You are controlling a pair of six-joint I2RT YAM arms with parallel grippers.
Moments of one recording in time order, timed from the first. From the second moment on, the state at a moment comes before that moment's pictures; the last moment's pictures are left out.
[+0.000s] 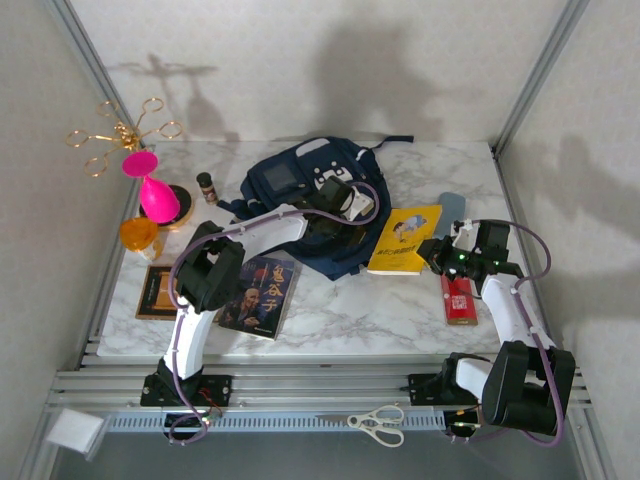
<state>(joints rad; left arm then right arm) -0.69 2.13 1.66 -0.43 0.28 -0.09 -0.14 1.14 0.66 -0.40 -0.81 0.59</state>
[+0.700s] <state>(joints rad) -0.67 2.09 1.62 -0.37 0.32 -0.12 -0.14 1.14 0.66 -0.40 -0.81 0.59</state>
